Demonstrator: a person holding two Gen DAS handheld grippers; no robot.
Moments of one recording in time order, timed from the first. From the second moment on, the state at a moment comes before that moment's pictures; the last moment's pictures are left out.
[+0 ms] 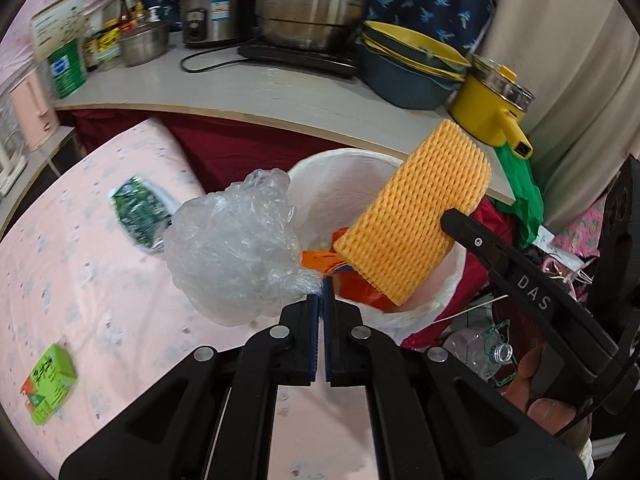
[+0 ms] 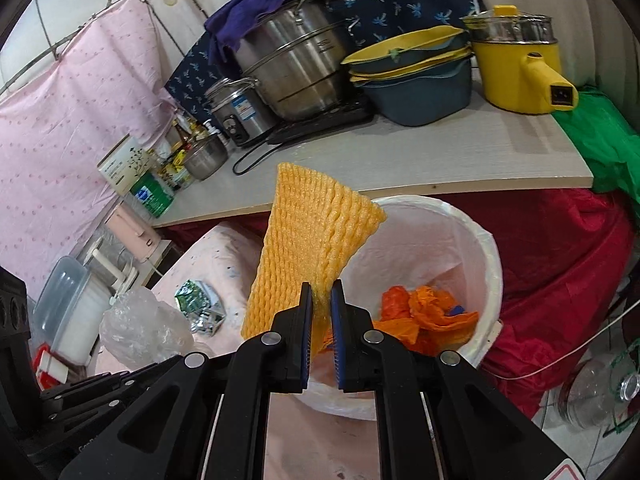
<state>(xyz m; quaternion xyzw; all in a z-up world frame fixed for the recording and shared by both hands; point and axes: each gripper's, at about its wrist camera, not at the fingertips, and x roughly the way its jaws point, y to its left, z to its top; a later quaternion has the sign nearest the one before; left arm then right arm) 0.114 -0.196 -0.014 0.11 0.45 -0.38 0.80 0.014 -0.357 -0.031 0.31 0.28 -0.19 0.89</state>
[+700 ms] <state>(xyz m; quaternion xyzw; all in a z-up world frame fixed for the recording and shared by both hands) 0.137 -0.254 -0.013 0.09 0.43 -0.40 0.81 -0.006 -0.412 -0.057 0.33 0.27 -0.24 0.87</state>
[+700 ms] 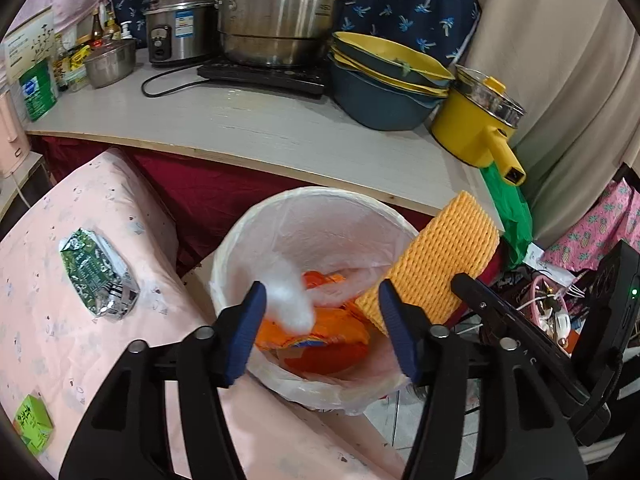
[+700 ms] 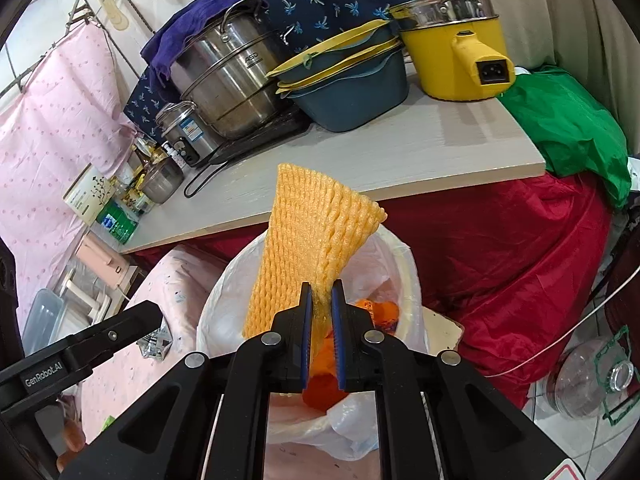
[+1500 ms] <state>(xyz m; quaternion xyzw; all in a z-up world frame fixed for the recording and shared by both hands) 0.162 -0.155 -0.007 0.04 0.42 -0.31 0.85 0.041 -0.350 -0.025 0.29 0.27 -0.18 0.90</state>
